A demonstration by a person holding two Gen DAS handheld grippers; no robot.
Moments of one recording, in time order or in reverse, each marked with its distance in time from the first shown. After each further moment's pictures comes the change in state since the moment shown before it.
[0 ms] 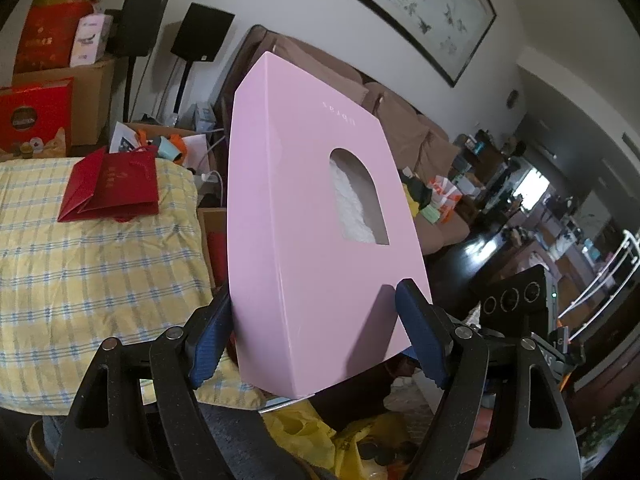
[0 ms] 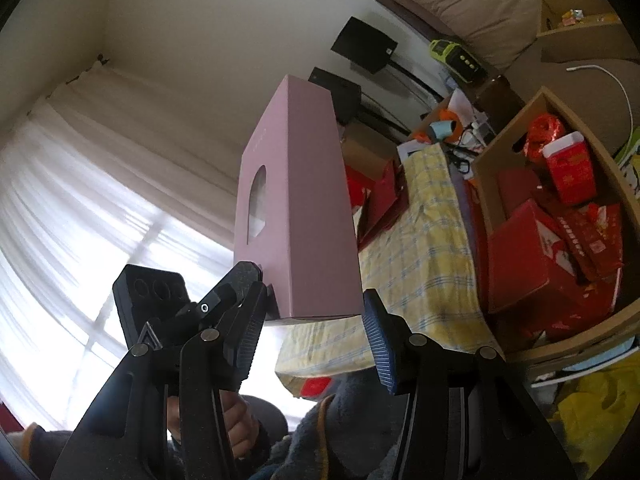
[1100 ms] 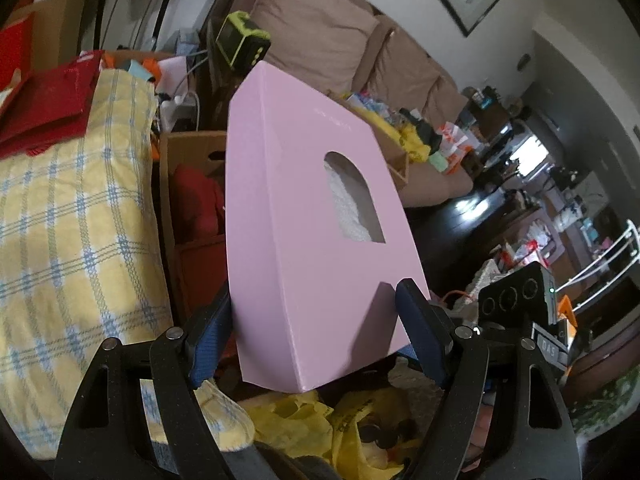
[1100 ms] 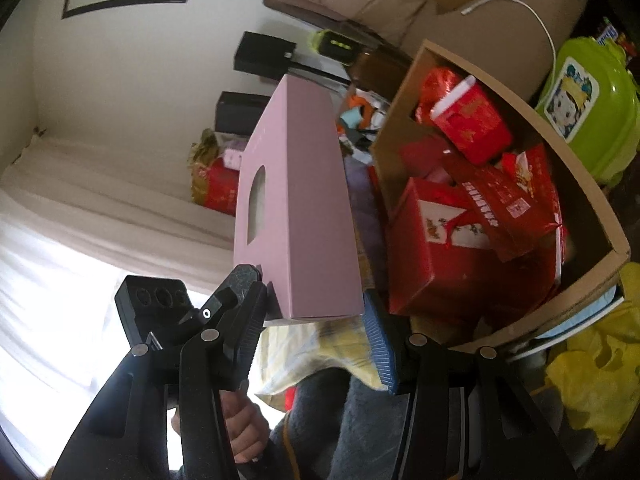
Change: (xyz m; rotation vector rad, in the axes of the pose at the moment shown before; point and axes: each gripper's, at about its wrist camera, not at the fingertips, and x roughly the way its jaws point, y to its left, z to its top) left arm 0.147 0.027 -0.025 -0.035 0.228 -0.034; right arm -0.011 -0.134 0.006 0.274 -0.022 -0.110
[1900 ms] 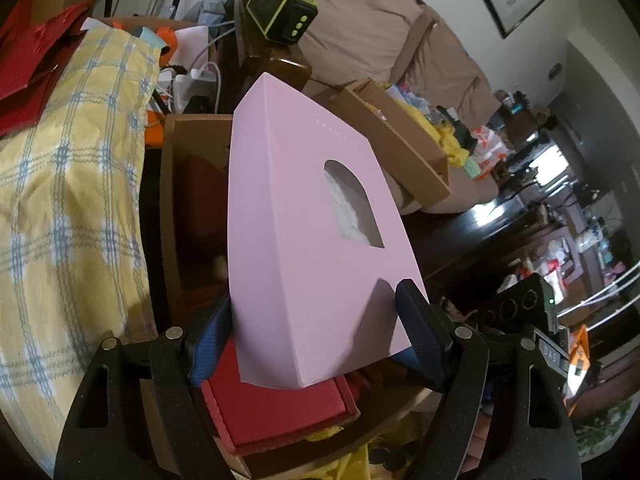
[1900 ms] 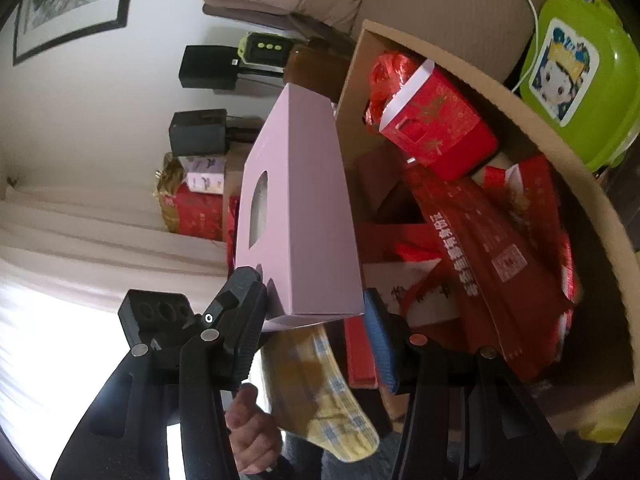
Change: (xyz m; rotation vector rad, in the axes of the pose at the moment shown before) left arm 0.087 0.044 0.042 -0.089 0.057 0.056; right arm 0.050 -0.067 0.059 0.152 0.032 -0.022
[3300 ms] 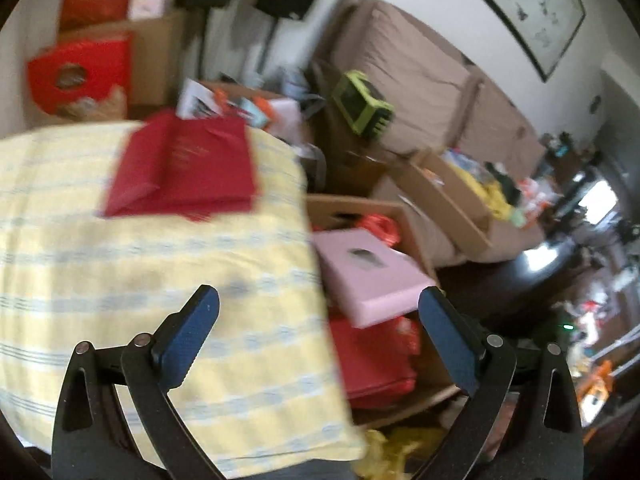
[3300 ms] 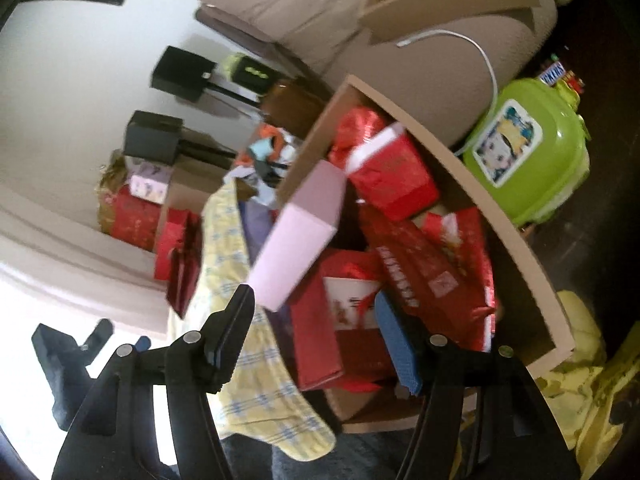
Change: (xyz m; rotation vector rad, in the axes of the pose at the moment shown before) left arm -0.170 0.048 0.011 -0.055 -0.189 0.237; right arm -0.032 0.053 -0.025 -0.167 -0.137 -0.322
